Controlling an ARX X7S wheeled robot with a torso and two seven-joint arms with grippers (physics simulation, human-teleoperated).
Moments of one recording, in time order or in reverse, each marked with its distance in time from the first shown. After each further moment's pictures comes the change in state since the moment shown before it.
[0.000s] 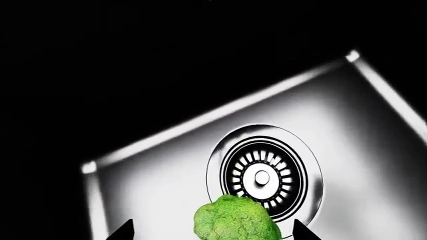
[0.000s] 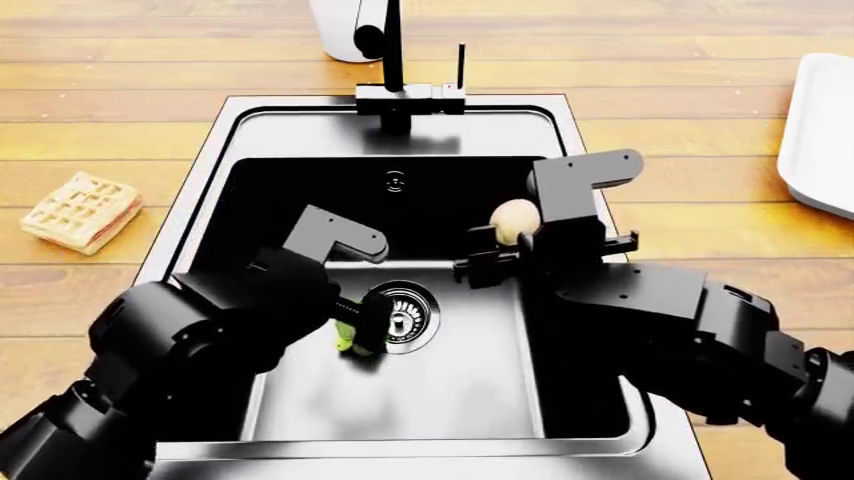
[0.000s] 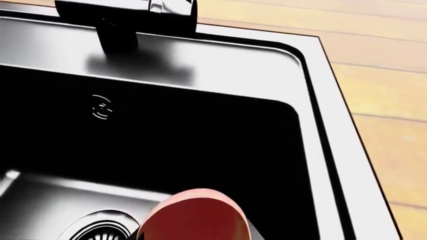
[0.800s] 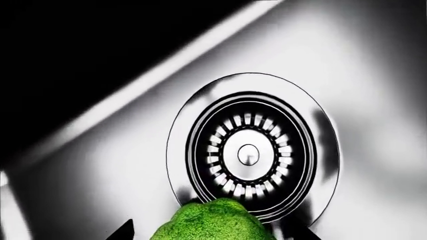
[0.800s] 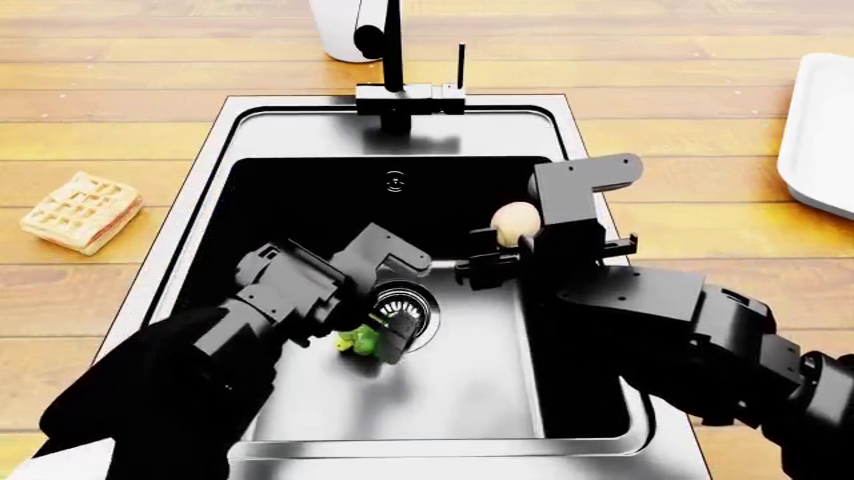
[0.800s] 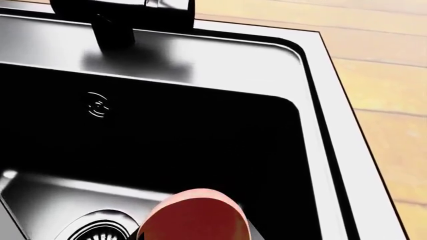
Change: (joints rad) left arm -0.306 0.385 0.570 -0.952 0.041 0.256 0.431; right arm -0.017 -0.004 0.004 0.023 -0.016 -0.011 -0.023
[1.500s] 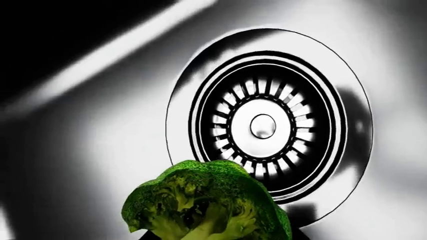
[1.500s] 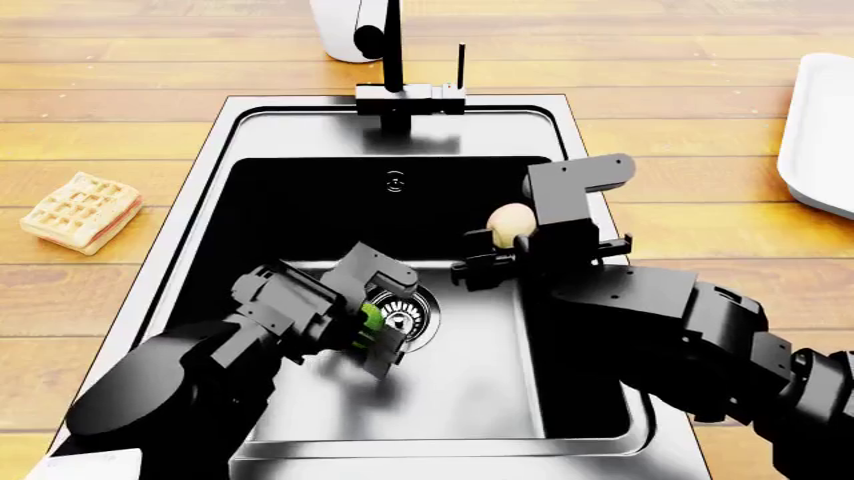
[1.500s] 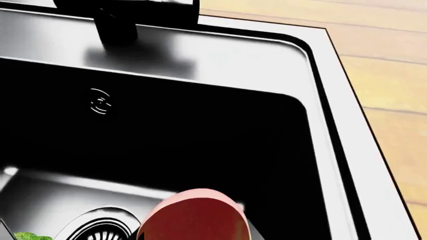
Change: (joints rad) left arm 0.029 0.022 0.170 -0.137 -0.164 0.100 0.020; right arm 0.001 -0.019 0.000 0.021 -0.001 0.012 -0.005
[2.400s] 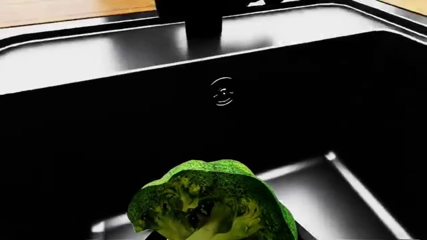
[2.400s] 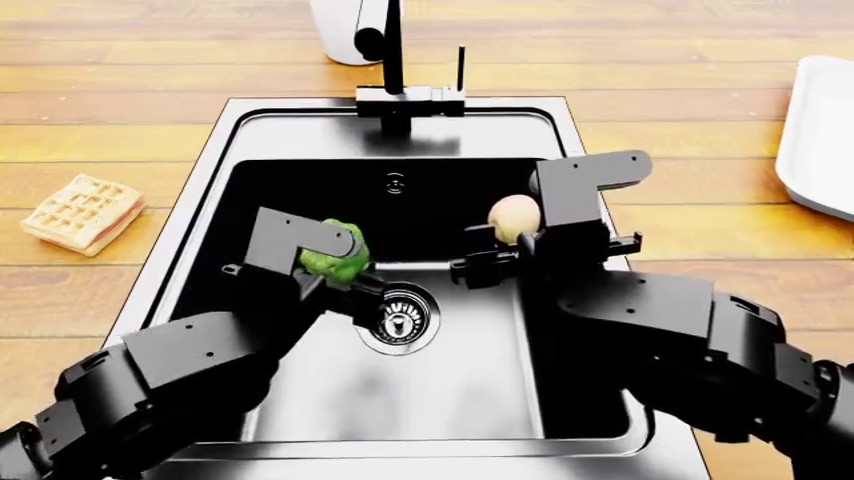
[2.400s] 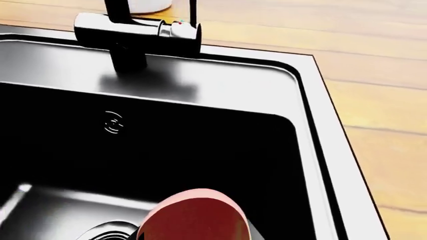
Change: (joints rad) left arm 0.269 -0.664 -0.310 1.251 -0.166 0.404 -0.661; right arm -0.011 0.044 0.025 -0.126 -0.014 -0.026 0.072
